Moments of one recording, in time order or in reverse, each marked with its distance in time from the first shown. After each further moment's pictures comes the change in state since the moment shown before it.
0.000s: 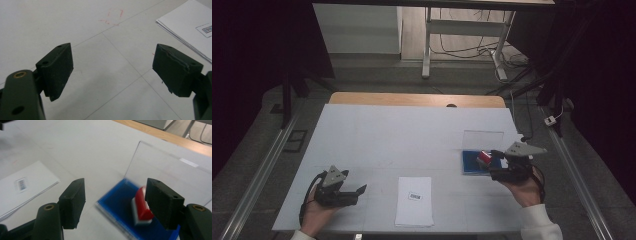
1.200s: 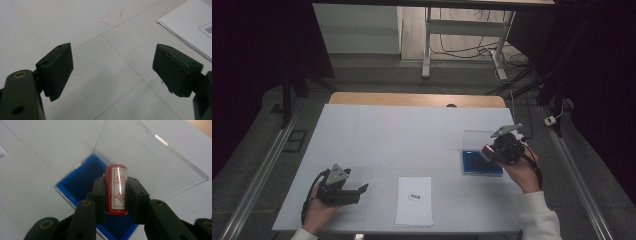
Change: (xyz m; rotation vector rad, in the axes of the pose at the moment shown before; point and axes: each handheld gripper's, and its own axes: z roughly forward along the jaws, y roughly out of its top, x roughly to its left) left arm 0.001 0.004 0.008 0.010 -0.004 0.026; right arm -0.036 0.038 0.046 0.400 -0.128 -0.087
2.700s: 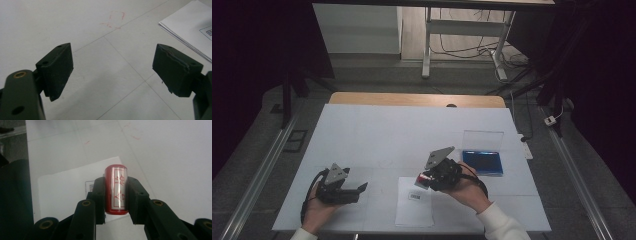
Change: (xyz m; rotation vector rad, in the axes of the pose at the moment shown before) left arm 0.001 0.001 -0.003 -0.009 0.013 -0.005; right arm 0.165 0.060 0.022 -0.122 0.396 -0.362
